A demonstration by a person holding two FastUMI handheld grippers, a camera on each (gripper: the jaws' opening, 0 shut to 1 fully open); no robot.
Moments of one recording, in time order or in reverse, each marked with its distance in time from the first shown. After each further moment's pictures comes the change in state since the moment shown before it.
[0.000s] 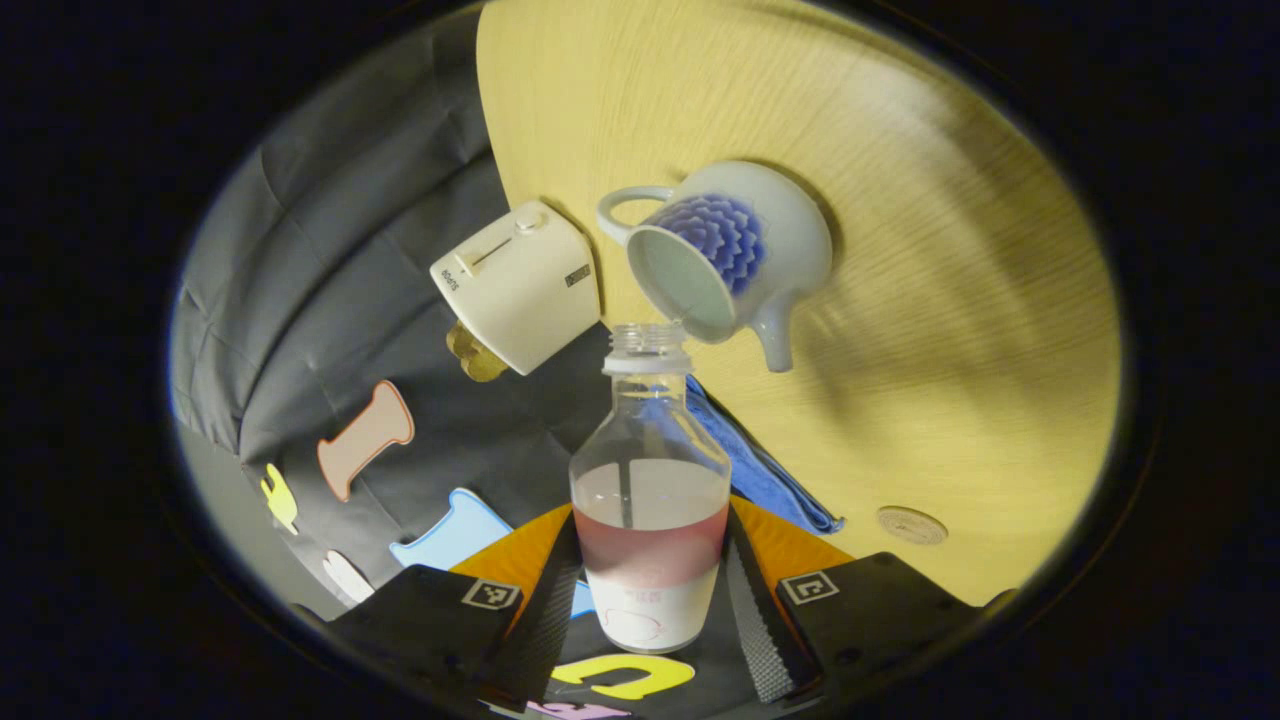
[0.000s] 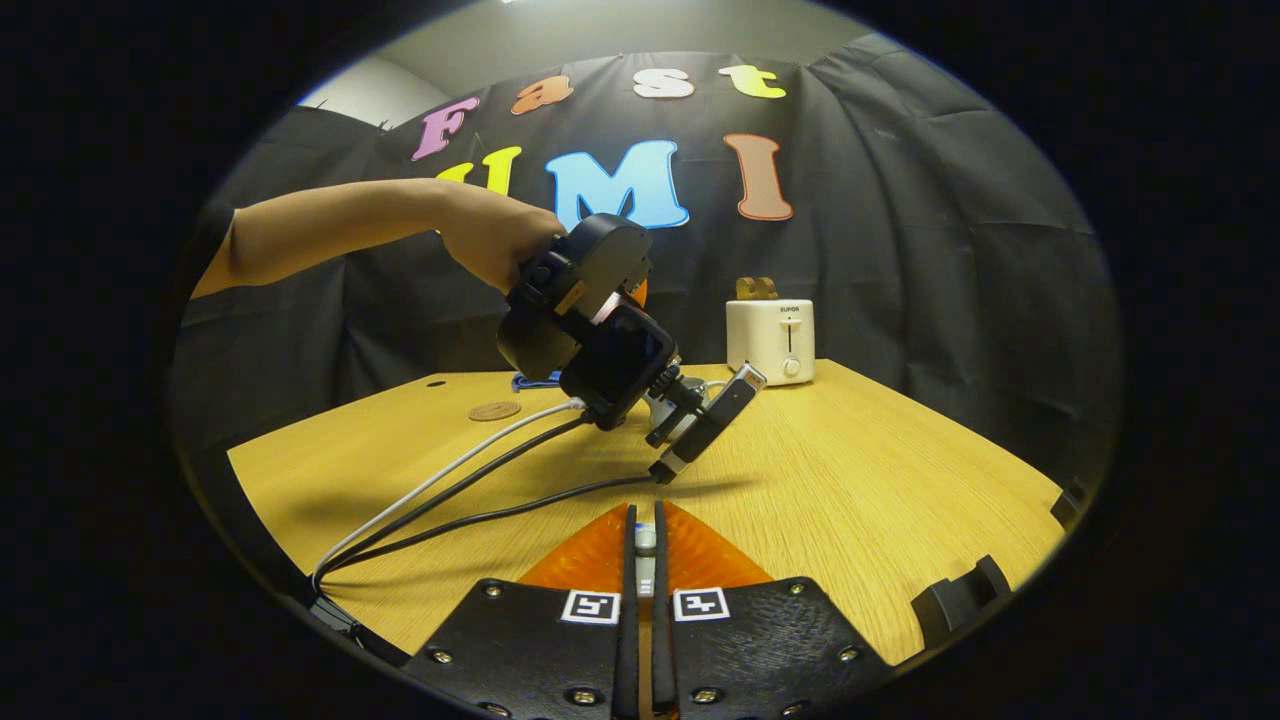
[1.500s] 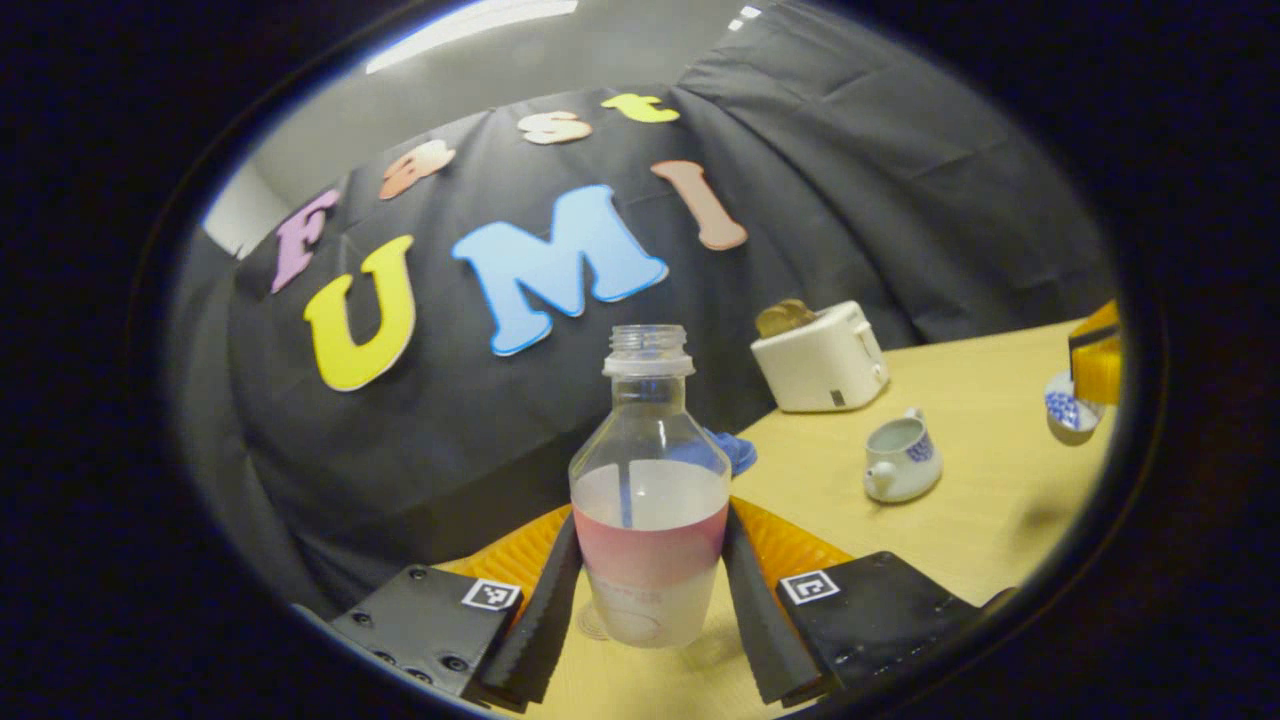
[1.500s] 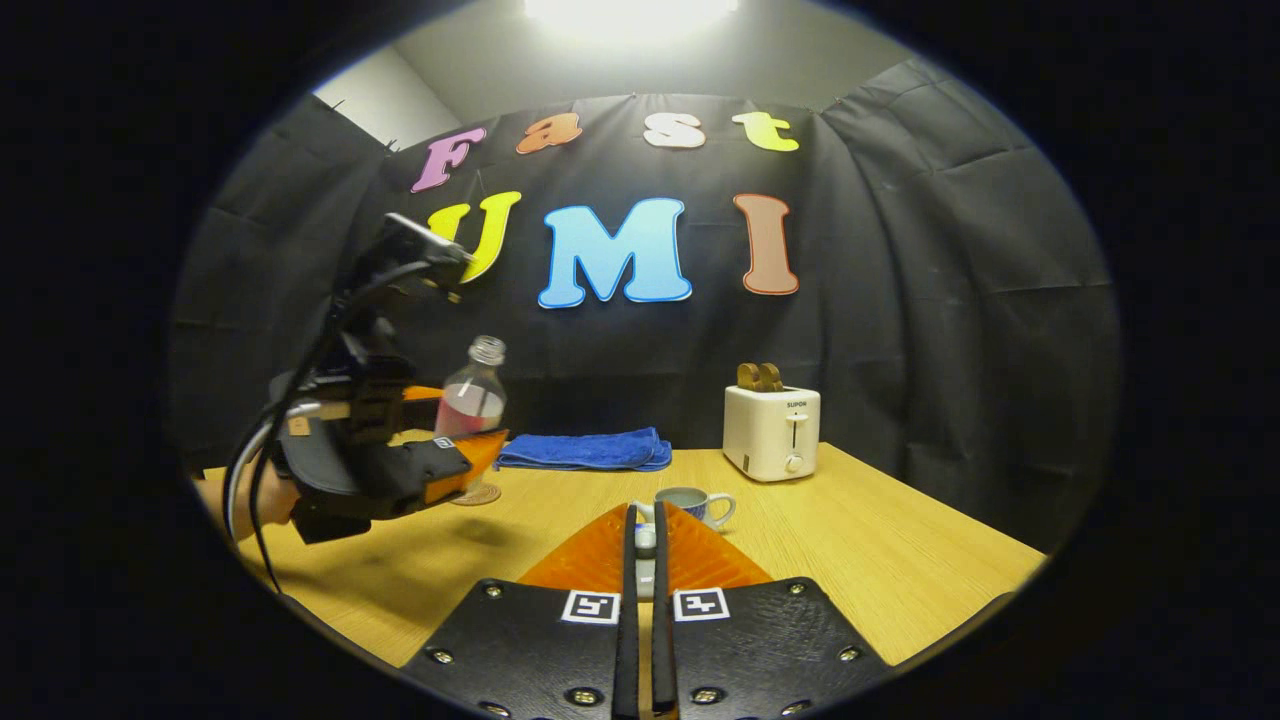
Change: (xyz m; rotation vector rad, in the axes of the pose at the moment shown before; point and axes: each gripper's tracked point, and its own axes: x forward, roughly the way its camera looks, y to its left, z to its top) left arm -0.097 -0.089 -0.142 -1.861 -0.237 0.335; right arm 0.062 0.003 0.095 -0.048 -0.195 -0.056
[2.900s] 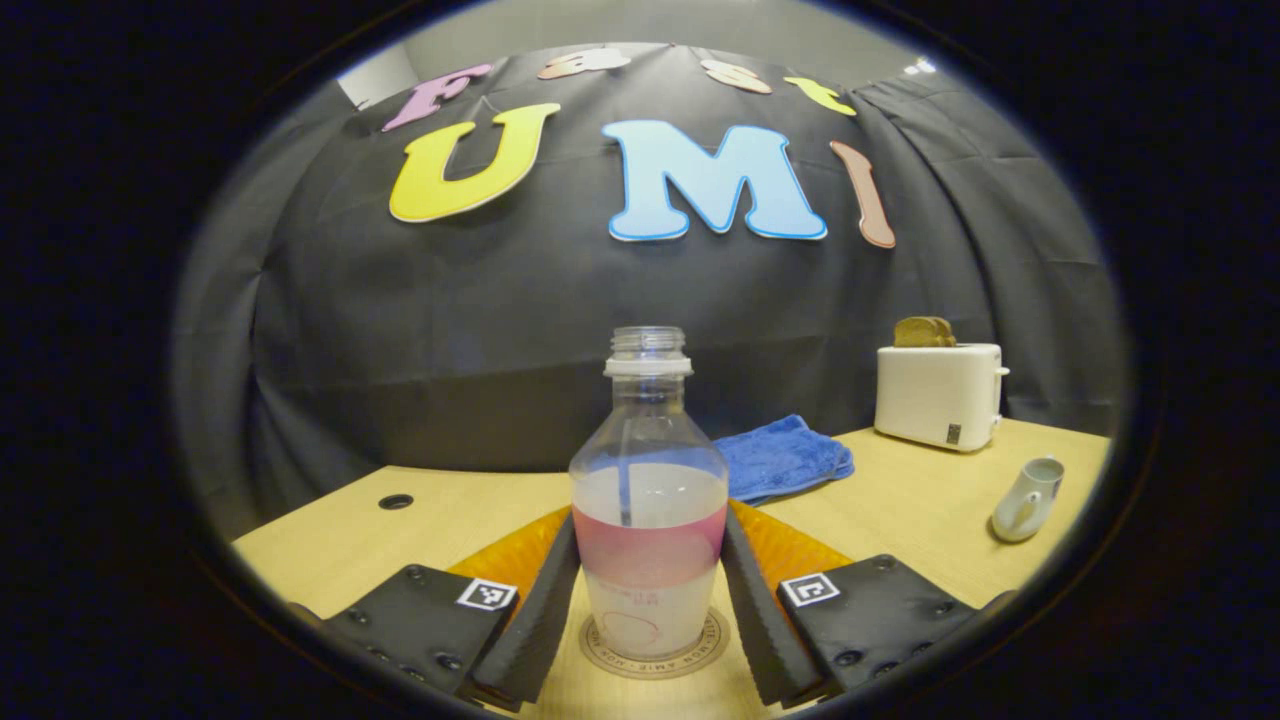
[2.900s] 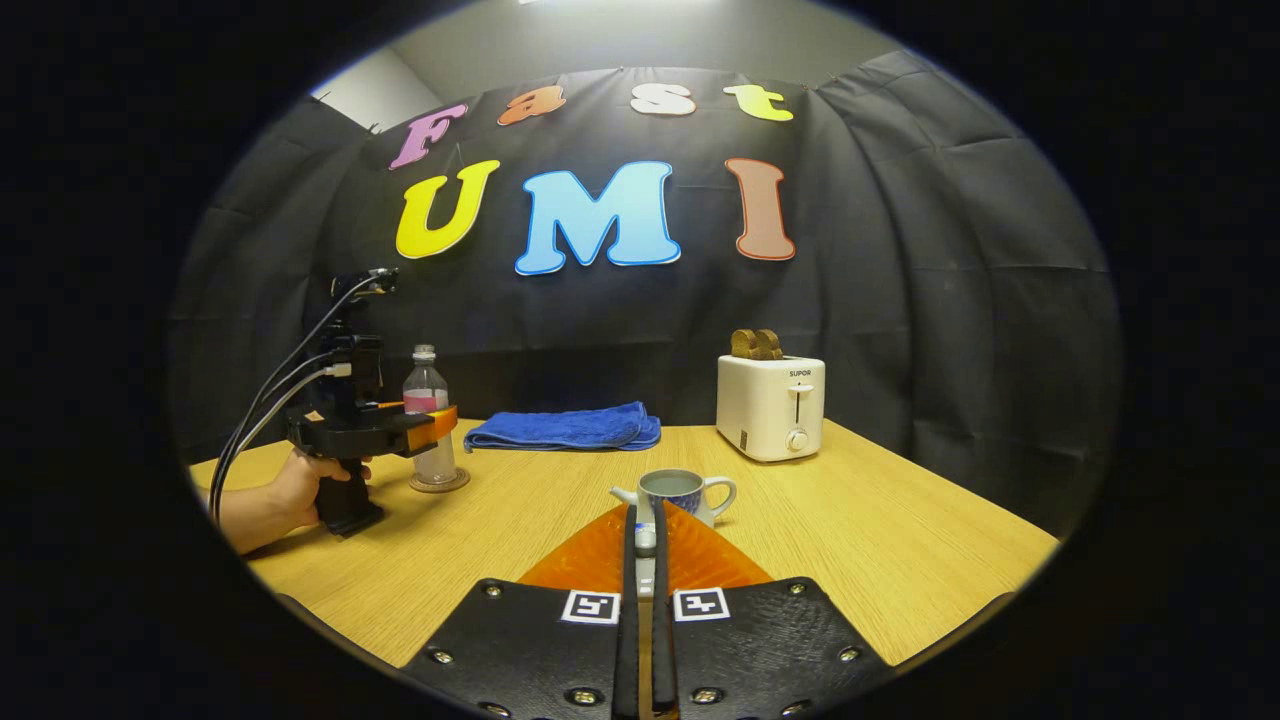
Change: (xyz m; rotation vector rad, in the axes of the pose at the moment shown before) left arm 0.110 0.073 -0.116 -0.318 0.140 0.072; right arm 0.040 -0.014 -0.031 0.010 0.077 -0.034
